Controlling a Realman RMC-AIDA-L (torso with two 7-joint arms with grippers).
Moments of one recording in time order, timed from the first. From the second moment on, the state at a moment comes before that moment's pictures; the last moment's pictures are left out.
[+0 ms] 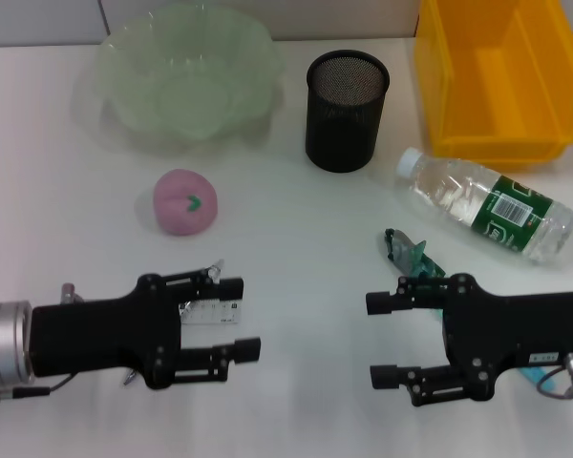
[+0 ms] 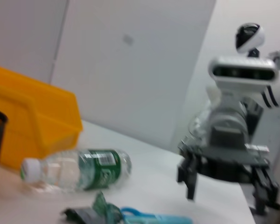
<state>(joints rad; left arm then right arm) -0.32 -2.04 1.06 0.58 1.71 1.70 -1.21 0.44 2.09 -0.83 -0.54 -1.96 -1.81 1.09</state>
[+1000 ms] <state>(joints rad) -0.47 -2.07 0.93 0.61 1.71 1.31 -1.48 0.36 2.08 -0.72 -0.29 -1.84 -1.78 0.86</state>
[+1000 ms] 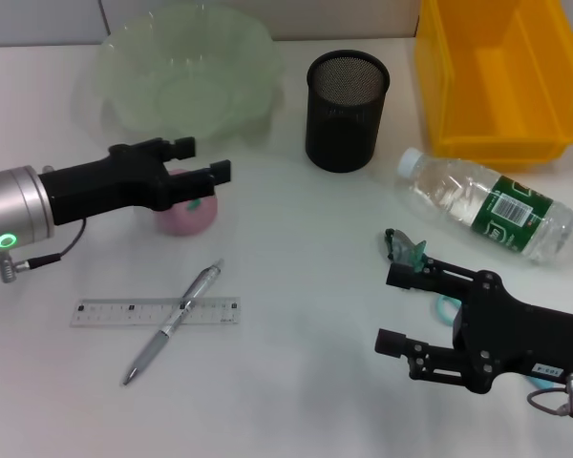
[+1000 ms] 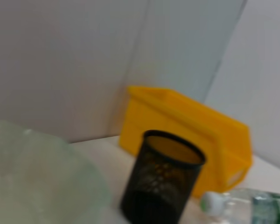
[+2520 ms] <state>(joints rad) -0.48 -2.07 1.05 0.60 1.78 1.01 -1.47 0.39 2.09 -0.67 -0.26 -1.83 -1.76 0.86</state>
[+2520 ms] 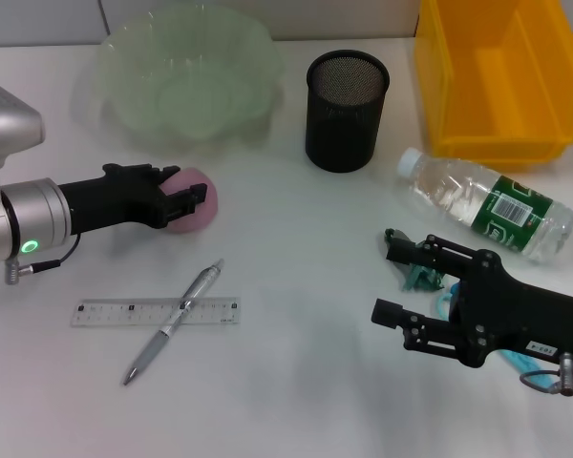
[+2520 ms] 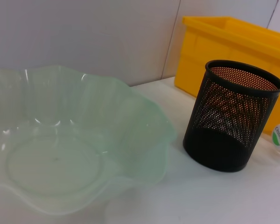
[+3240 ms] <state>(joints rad) -0.50 -2.07 1.05 0.64 1.62 1.06 -1.46 0.40 2.09 -0.67 -0.25 -1.83 -1.75 0.86</state>
